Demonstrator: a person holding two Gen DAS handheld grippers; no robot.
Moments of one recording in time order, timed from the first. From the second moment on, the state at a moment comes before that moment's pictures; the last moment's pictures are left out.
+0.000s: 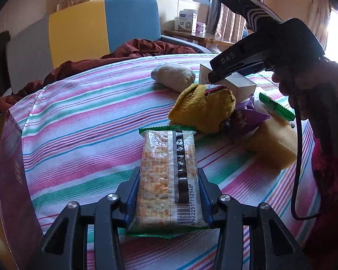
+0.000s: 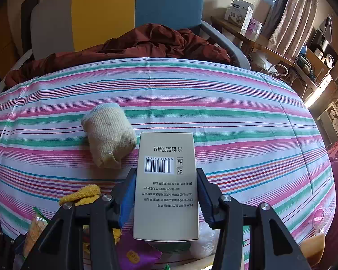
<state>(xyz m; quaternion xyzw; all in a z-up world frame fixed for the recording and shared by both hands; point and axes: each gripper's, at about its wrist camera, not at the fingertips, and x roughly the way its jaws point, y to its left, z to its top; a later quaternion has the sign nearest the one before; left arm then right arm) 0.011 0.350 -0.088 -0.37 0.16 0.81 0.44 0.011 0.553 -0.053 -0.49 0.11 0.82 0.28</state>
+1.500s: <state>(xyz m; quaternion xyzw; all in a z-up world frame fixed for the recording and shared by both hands) -0.205 0.074 -0.067 -0.53 -0.01 0.85 0.08 0.009 0.544 -0.055 -0.50 0.07 0.82 0.28</state>
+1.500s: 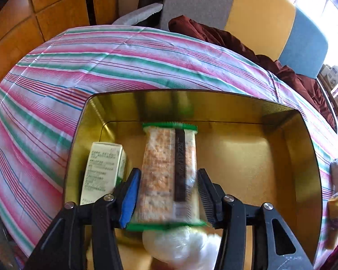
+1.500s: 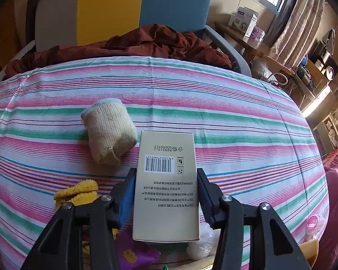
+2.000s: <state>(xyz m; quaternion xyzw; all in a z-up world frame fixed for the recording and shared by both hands) -0.102 0.038 0.001 -0.38 0.01 0.92 0.10 0.007 0.542 -0.054 -0.49 0.07 0.82 0.27</state>
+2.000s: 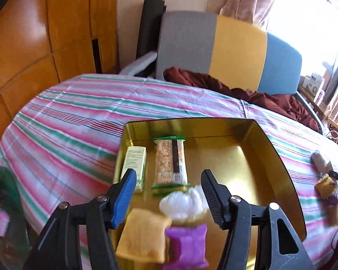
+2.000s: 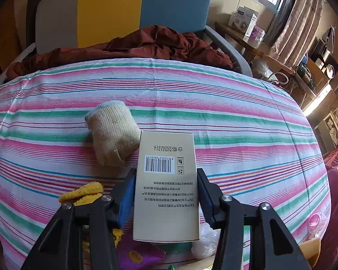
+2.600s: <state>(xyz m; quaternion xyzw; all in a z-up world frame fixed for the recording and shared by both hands) -0.045 0.007 -0.005 -0.36 0.01 0.93 0.09 -0.016 0.463 0.037 -0.40 0.06 0.89 0.22</state>
